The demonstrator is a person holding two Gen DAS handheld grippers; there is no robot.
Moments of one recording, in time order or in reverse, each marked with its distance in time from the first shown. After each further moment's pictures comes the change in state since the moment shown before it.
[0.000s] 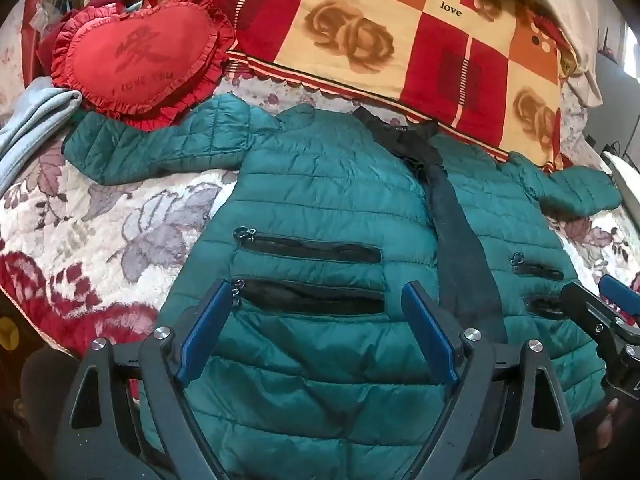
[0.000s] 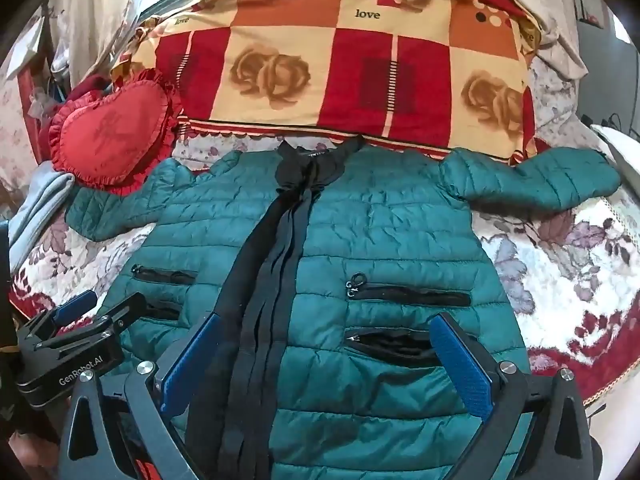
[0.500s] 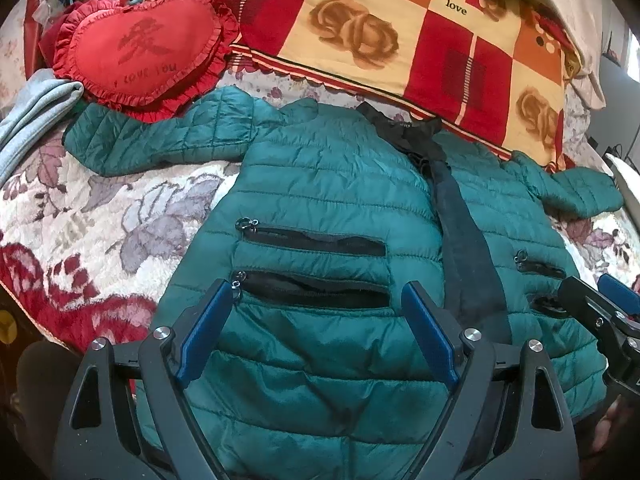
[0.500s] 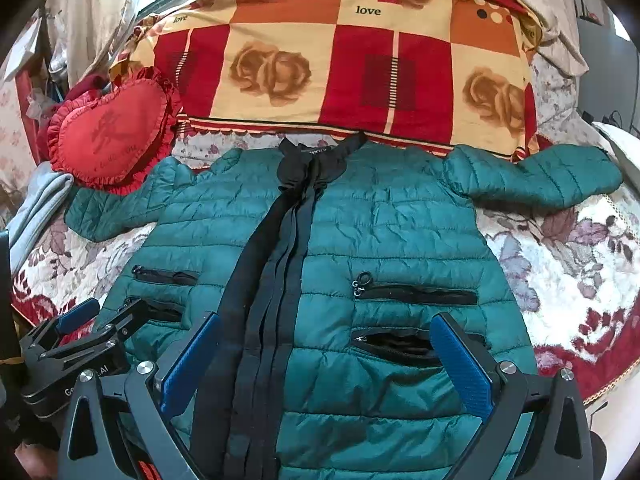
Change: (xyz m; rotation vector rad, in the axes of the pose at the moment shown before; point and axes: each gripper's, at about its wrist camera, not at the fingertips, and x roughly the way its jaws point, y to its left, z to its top) left arm 0.004 0.004 -0.004 -0.016 0.013 -0.001; right arm 0.002 0.005 0.003 0.004 -0.007 0.004
